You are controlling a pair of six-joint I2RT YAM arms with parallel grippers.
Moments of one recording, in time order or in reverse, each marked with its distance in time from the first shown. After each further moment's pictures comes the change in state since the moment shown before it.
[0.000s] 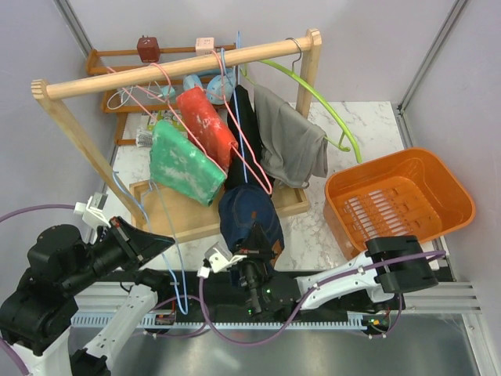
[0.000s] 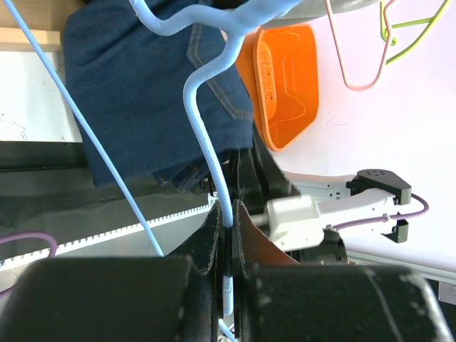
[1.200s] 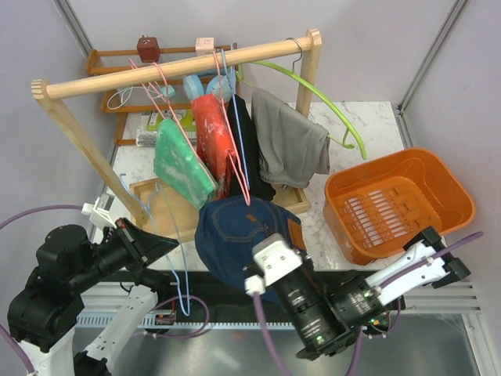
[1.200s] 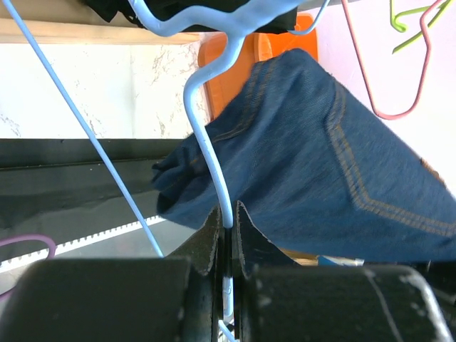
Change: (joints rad) left arm 0.000 -0.037 -0.081 0.037 0.034 0.000; right arm 0.275 -0.206 0.433 0.052 0.030 -0.137
